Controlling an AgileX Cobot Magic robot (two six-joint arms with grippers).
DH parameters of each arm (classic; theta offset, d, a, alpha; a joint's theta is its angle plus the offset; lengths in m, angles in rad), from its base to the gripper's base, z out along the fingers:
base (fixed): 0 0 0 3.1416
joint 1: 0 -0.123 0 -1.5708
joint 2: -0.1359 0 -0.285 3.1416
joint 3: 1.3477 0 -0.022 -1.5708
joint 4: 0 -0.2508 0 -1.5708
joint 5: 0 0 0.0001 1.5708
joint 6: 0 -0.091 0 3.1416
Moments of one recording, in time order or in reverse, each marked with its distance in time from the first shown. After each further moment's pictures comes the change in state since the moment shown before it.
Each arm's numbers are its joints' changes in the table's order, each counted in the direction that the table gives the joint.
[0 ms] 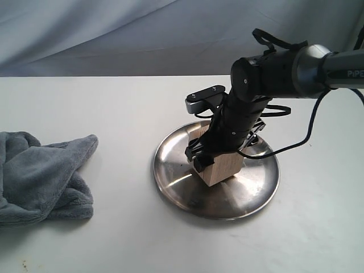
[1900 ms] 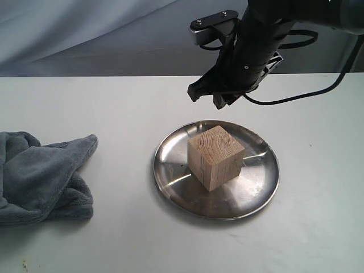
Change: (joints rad) left arm 0.000 0.000 0.000 0.000 0.000 0.000; right arm 0.000 0.153 -0.225 0.126 -0.232 -0.086
